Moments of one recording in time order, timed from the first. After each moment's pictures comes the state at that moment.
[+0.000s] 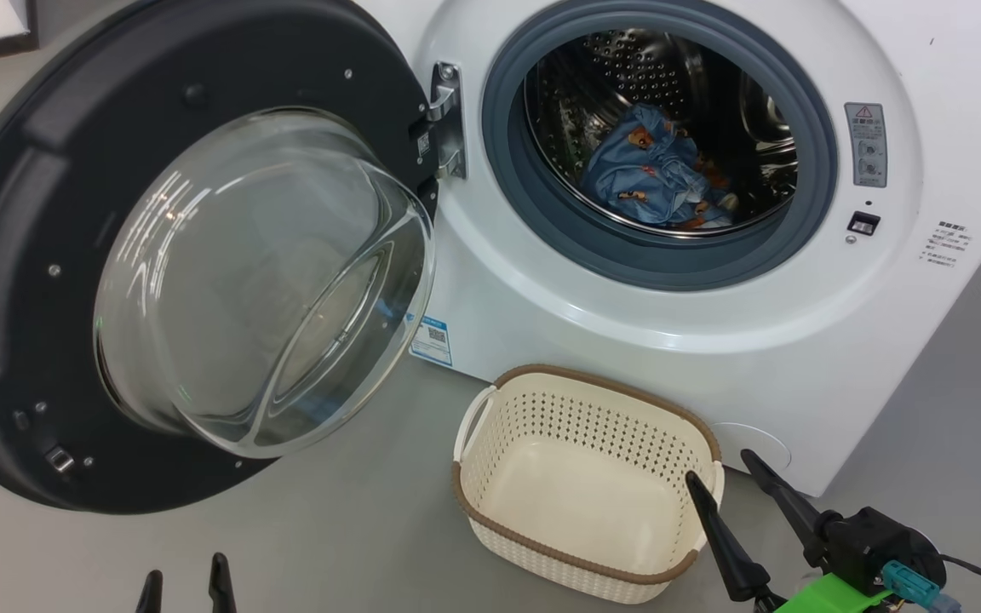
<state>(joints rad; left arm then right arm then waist) 0.23 0.05 -0.04 0.01 -0.37 0.01 -0.26 -0.02 -0.18 0.21 0.19 0.25 0.13 -0.26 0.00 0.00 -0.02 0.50</state>
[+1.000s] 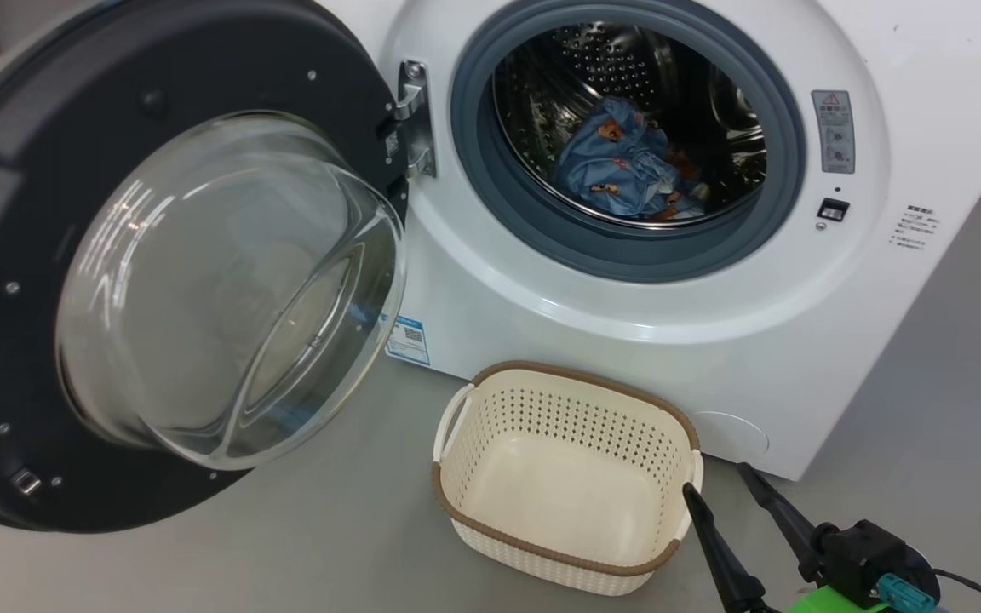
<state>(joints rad) -0.30 0.34 0.73 0.50 -0.94 -0.03 -0.10 0.00 -0.16 0.20 0.19 0.26 0.13 -0.26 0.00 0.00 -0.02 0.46</state>
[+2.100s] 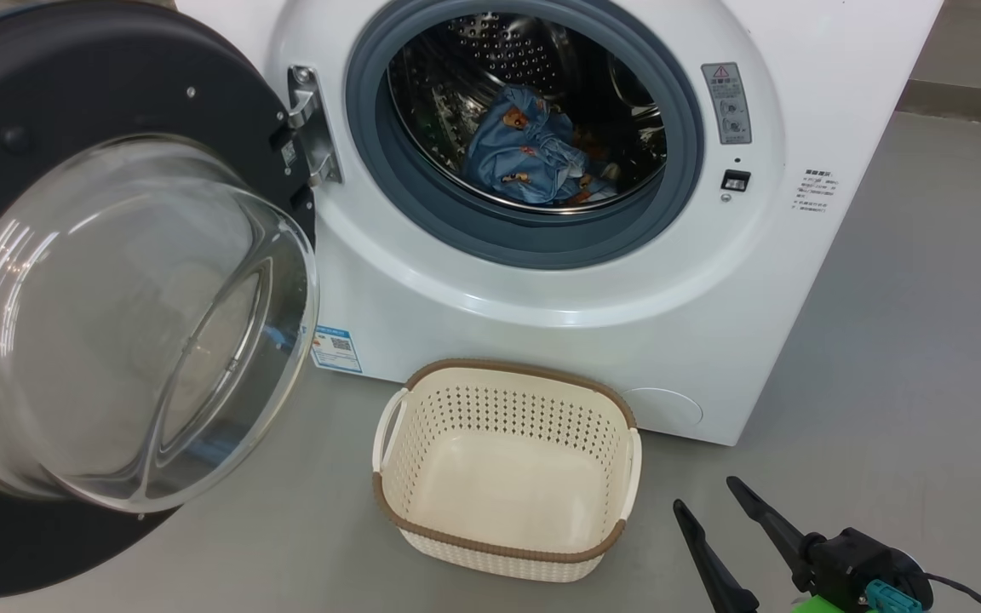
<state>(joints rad) -0.72 0.53 0.74 0.94 -1.21 0.01 0.38 0.00 -0.19 0.25 0.21 0.26 0.13 -0.26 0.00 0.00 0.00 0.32</state>
